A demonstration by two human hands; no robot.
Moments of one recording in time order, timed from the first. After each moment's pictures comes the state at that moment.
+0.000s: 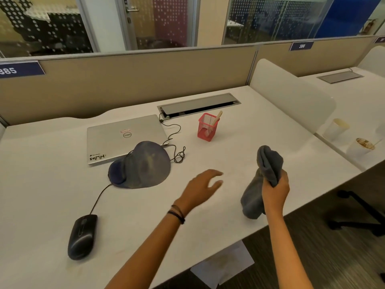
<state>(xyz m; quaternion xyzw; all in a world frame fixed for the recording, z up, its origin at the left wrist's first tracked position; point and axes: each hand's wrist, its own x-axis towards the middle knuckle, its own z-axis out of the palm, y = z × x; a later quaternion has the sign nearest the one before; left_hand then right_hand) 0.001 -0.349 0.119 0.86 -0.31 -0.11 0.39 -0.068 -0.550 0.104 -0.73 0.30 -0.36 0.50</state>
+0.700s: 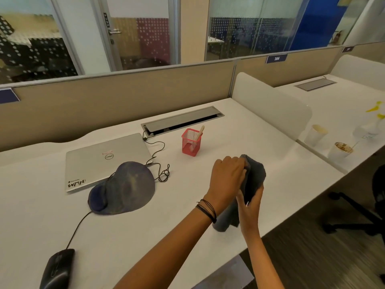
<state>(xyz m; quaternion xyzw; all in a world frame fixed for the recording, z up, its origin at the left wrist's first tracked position) -0.005 -0.461 0.192 0.87 -0.37 0.08 0.32 -0.069 -0.530 0.089 -0.68 0.20 -0.33 0.63</state>
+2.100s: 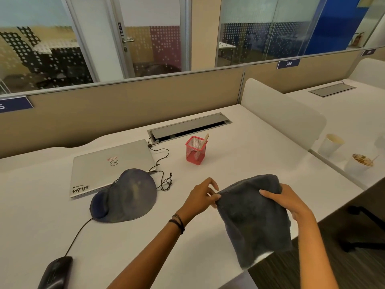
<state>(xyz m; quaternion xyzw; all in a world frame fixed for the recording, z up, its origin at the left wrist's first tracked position) 0.045 -0.420 0.132 0.83 -0.26 -0.21 0.45 -0.043 -0.678 0.128 -0.81 0.26 0.01 0.53</state>
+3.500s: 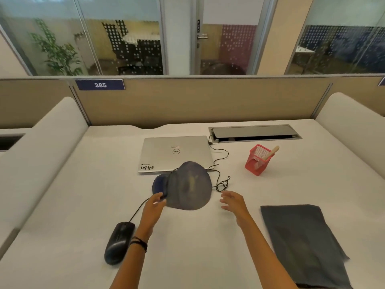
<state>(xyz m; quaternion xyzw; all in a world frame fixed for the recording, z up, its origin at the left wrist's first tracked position) 0.049 -0.158 0.057 0.78 0.18 -0.03 0.60 0.095 -0.420 0.051 -0.70 0.23 0.11 0.67</state>
